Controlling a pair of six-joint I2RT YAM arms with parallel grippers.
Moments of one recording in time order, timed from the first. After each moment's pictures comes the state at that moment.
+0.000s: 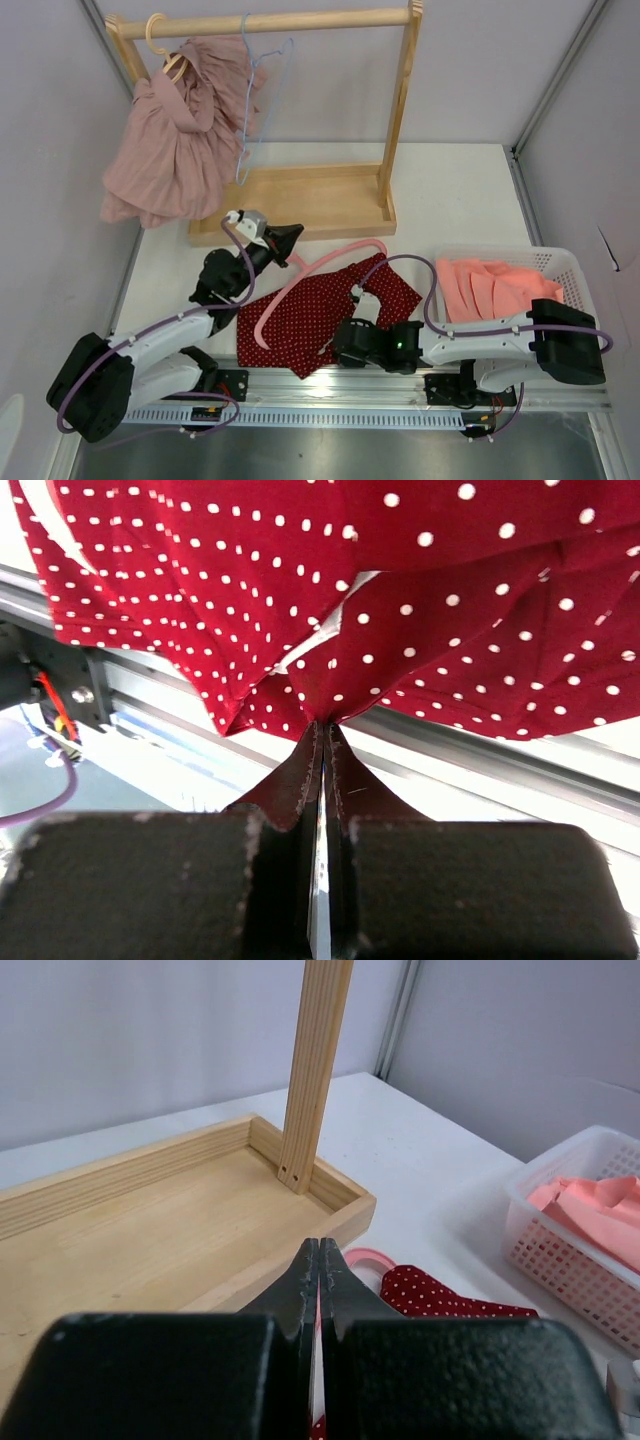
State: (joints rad) left arm -0.57 1.04 0.35 0.87 0.13 -0.20; right arm 1.43 1.32 0.67 -0.31 0.34 1.33
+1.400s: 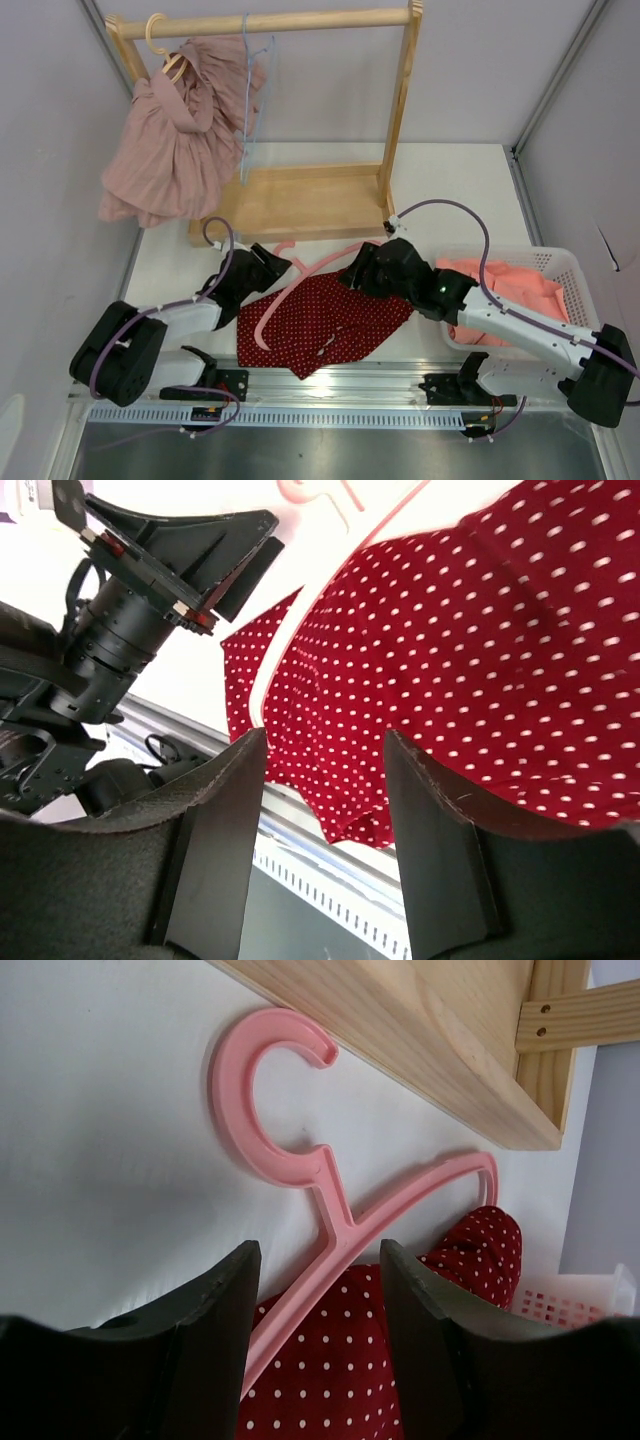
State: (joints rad) left arm -0.44 1.25 0.30 0.41 -0.05 -1.06; right arm 0.96 1.11 0.85 -0.36 0.17 1.04
